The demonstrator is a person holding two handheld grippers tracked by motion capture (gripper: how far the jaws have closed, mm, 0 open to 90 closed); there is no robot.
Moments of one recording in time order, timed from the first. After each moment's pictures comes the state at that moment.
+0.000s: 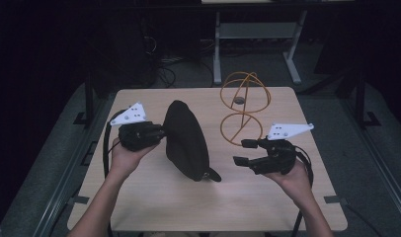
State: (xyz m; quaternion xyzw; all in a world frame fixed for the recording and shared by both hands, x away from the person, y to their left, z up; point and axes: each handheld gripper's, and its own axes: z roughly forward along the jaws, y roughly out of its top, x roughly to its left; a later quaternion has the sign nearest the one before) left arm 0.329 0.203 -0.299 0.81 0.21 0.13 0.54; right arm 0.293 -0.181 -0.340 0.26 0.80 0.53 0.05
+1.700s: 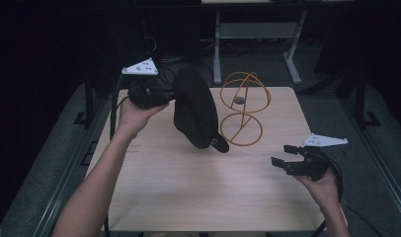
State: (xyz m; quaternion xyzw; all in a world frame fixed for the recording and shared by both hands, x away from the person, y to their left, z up) left arm 0.400 0.176 -0.235 0.81 0.20 0.11 0.53; right arm 0.302 -0.282 -0.408 0.40 0.77 0.48 0.11
